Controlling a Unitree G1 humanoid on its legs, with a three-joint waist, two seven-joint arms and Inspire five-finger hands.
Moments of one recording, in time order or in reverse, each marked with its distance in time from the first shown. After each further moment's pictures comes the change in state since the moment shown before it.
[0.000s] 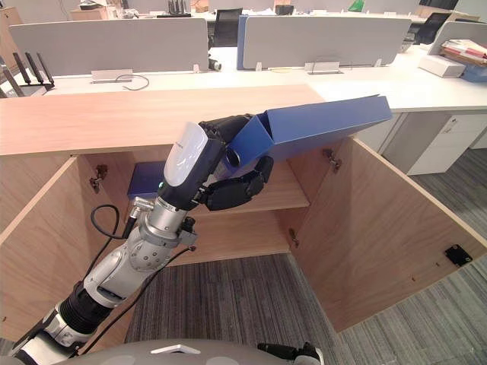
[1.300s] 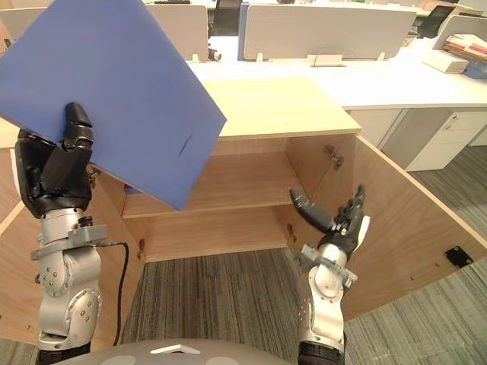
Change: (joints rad) left arm 0.404 -0.256 0.624 -0.226 -0.972 -0.001 -0.115; right arm 0.057 0.142 -0.064 -1.418 0.152 -0.065 -0.155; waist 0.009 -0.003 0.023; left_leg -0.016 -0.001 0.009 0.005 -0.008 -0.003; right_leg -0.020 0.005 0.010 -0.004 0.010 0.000
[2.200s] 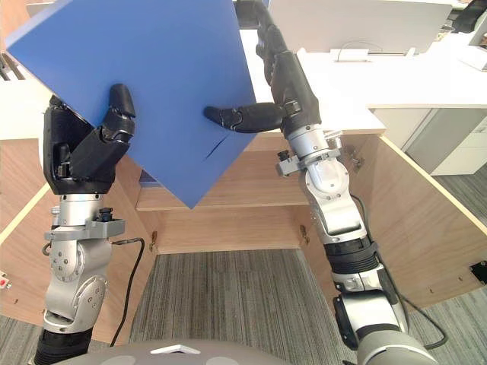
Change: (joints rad) left arm -0.119 0.096 -0.120 0.011 0.033 -0.023 -0.138; right arm -0.666 -0.561 0.407 0.139 0.183 -0.111 0.416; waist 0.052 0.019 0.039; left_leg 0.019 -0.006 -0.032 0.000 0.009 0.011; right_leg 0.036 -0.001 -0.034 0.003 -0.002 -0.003
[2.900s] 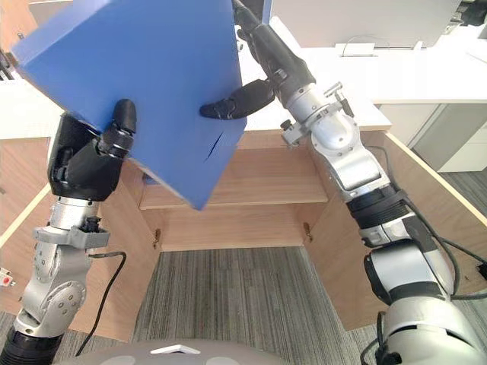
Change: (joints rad) left arm 0.053 0.271 -0.052 0.001 -0.394 -0.037 -0.139; right arm -0.318 -0.246 0.255 0.263 0.149 -0.043 0.068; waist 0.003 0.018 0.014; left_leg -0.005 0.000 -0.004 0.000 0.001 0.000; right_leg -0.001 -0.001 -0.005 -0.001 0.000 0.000
